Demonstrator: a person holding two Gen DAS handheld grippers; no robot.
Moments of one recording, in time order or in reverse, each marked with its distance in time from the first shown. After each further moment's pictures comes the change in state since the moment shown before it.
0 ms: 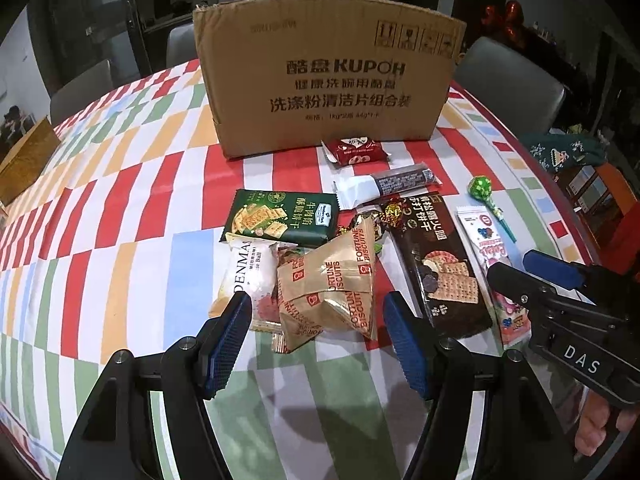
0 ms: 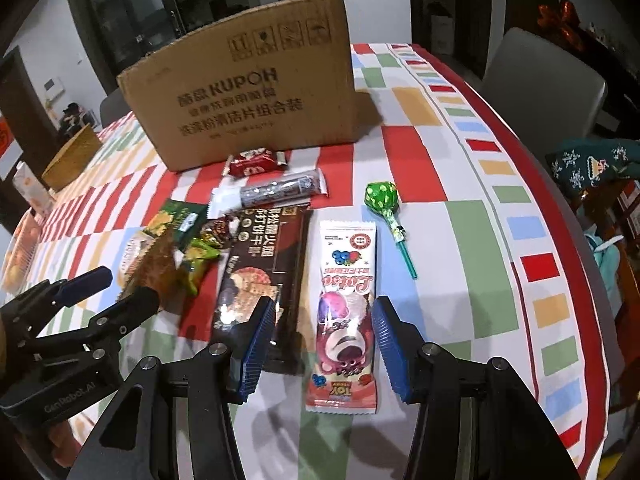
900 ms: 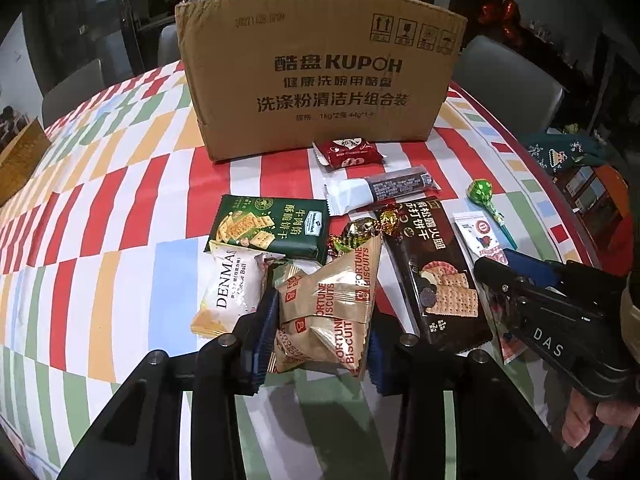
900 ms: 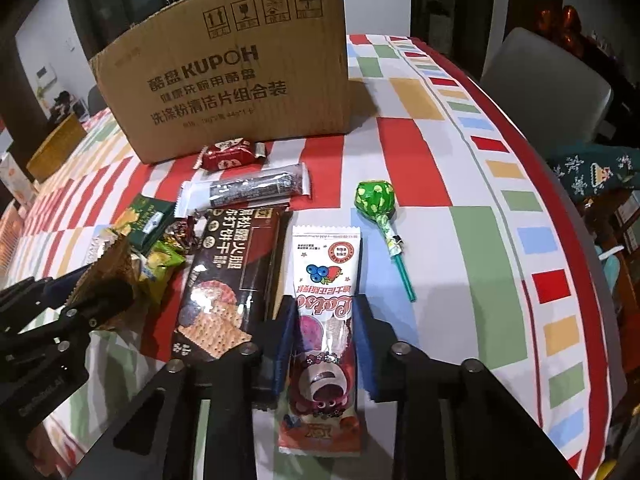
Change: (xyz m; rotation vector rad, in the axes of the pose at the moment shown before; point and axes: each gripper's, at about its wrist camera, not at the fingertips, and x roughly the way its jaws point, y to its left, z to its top) left arm 0.009 -0.004 0.007 0.008 -0.004 -0.026; right arm 0.030 -0.005 0.008 -0.026 0.012 -0.035
